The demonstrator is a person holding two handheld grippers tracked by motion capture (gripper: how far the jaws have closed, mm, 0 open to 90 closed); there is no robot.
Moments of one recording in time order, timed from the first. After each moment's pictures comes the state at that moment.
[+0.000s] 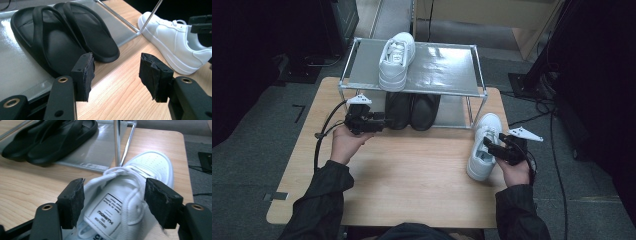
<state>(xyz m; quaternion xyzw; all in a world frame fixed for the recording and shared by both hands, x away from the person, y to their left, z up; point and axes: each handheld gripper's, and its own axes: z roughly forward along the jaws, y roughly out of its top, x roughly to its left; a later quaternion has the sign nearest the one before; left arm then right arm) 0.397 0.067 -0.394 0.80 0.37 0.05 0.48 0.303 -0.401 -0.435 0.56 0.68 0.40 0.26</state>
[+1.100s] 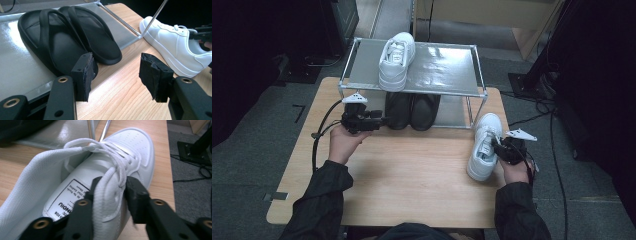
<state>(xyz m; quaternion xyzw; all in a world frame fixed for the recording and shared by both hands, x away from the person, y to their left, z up) 0.397 0.077 -0.392 0.79 0.38 0.06 0.49 0.315 -0.412 -0.459 0.59 0.69 0.32 0.28</state>
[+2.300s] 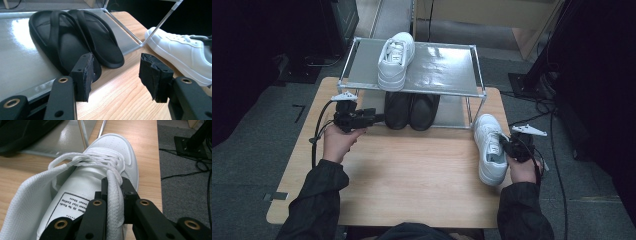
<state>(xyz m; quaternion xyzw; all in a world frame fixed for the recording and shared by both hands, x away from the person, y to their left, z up) 0.399 0.097 -0.389 0.76 0.41 0.05 0.50 0.309 -0.418 -0.428 0.61 0.68 0.32 0.27</state>
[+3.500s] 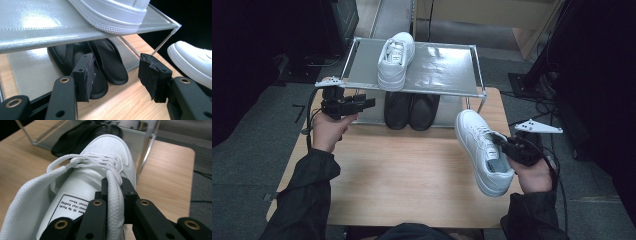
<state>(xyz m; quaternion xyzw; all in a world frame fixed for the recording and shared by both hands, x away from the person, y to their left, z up) 0.410 0.117 -0.350 0.74 0.43 0.07 0.51 0.259 -0.376 -0.331 0.51 0.74 0.39 0.21</state>
